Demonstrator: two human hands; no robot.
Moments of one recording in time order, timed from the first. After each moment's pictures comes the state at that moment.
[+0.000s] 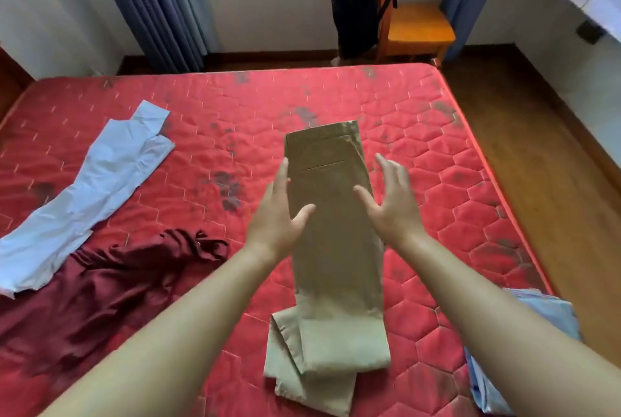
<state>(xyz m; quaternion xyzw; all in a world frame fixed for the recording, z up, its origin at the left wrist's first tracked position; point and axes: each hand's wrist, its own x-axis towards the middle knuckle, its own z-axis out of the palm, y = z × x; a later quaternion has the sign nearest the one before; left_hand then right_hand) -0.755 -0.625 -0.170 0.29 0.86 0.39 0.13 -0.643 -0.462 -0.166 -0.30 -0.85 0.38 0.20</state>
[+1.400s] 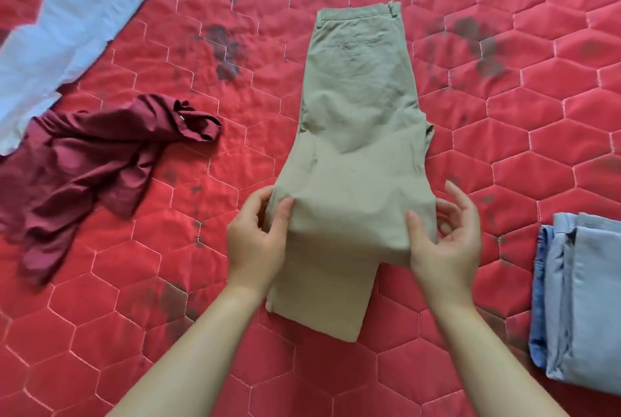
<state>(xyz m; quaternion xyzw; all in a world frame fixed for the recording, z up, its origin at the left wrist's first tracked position) -0.631 -0.708 -0.374 0.09 0.85 0.50 0.10 -0.510 -0.534 -0.397 -0.43 -0.66 0.54 0.29</state>
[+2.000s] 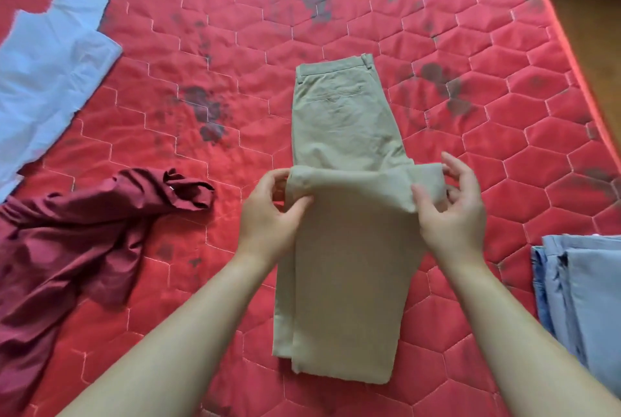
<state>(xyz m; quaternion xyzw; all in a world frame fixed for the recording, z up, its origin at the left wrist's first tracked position) -0.762 -0.660 -0.358 0.19 0.82 0.51 0.20 -0.611 -0.490 -0.362 -0.45 -0.73 0.43 0.28</state>
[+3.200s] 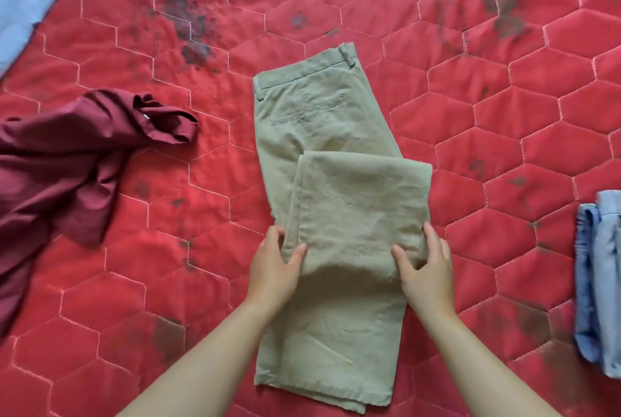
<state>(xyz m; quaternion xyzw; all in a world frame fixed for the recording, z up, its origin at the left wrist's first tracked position) -0.649 -0.739 -0.496 0.09 0.89 0.31 0.34 -0.496 -0.570 -0.517 -0.54 -0.72 0.43 0.06</state>
